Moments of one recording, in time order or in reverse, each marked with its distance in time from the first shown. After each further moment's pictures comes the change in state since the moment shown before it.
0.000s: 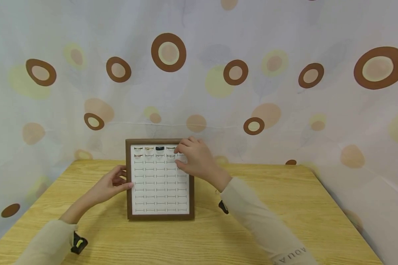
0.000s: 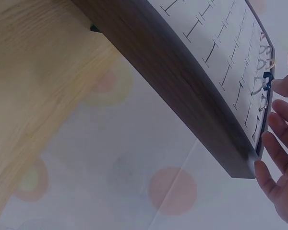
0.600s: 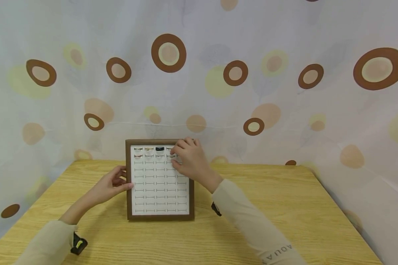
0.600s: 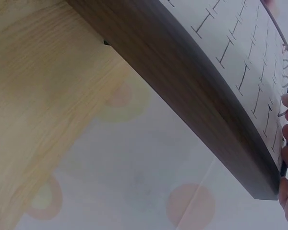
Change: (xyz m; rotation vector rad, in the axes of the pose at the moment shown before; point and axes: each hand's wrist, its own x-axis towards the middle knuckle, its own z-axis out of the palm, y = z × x) left_hand 0.000 0.000 0.000 0.007 0.004 0.013; right_hand 0.004 -0.003 0.025 -0.050 0.090 0.030
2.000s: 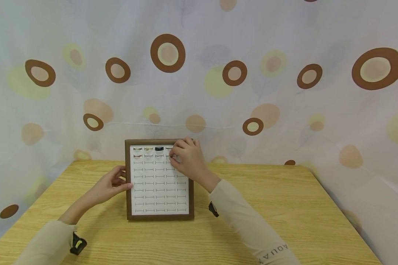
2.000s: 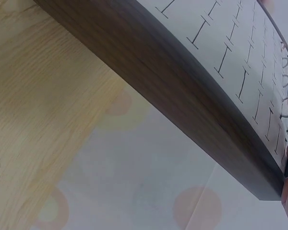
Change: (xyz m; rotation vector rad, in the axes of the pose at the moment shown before) left_hand -0.002 0.007 -0.001 -0.014 -0.013 -0.015; right_hand 0.000 0.001 0.007 0.070 0.091 0.023
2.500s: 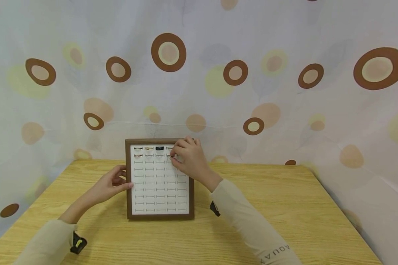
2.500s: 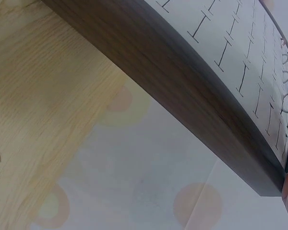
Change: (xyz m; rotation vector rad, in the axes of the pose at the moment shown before) left_hand 0.001 -0.003 0.000 0.009 0.002 0.006; right_hand 0.000 0.002 -0.002 0.025 0.006 -0.033
